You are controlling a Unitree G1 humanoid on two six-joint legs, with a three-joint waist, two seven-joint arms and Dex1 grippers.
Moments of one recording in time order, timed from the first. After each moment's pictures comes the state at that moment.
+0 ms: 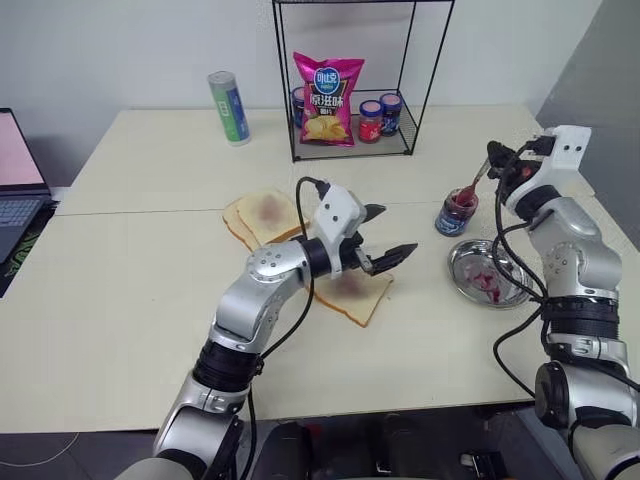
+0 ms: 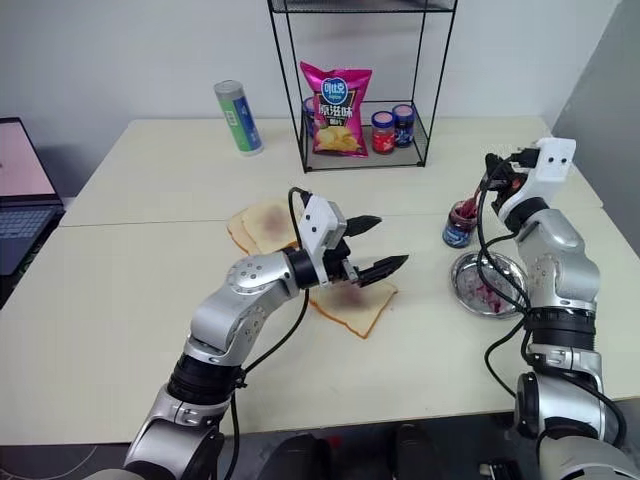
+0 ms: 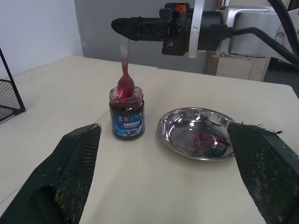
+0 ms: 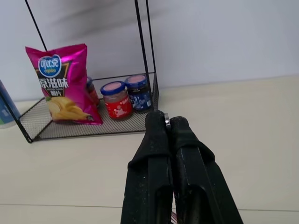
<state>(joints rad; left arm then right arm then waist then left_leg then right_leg) -0.56 0.23 -0.21 -0.16 -0.29 0.48 -0.69 -0.73 -0.45 -0.25 0.31 0.40 0.36 0.30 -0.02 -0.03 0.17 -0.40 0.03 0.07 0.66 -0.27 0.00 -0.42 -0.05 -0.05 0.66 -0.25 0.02</state>
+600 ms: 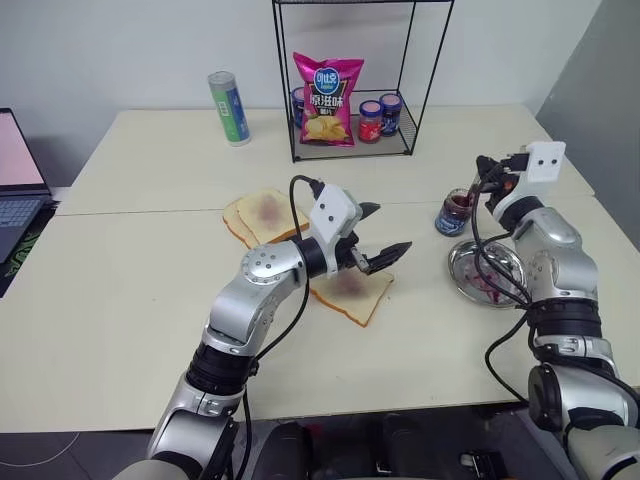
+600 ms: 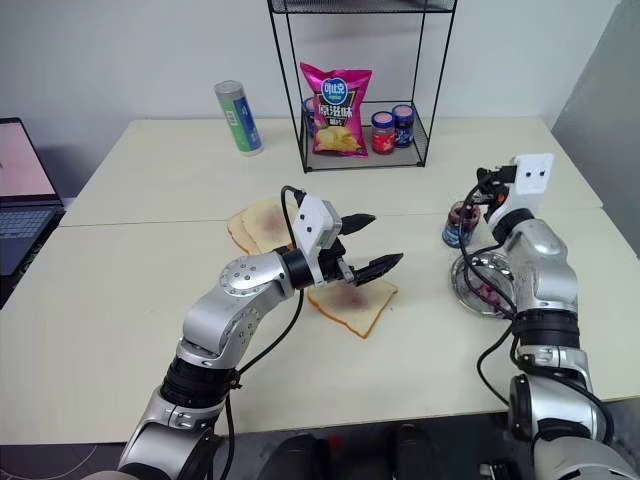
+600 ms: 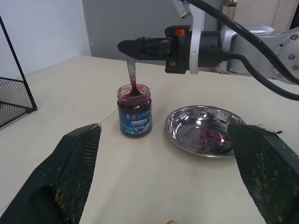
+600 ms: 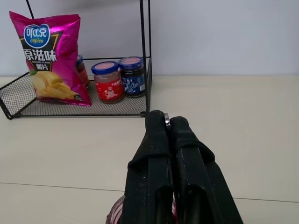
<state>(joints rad) -0.56 0.24 -0.21 -0.20 -0.29 0.50 -0.66 -0.73 -0.41 -0.23 0.40 0.30 0.26 0.31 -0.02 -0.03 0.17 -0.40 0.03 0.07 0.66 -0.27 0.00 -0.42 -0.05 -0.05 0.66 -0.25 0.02</state>
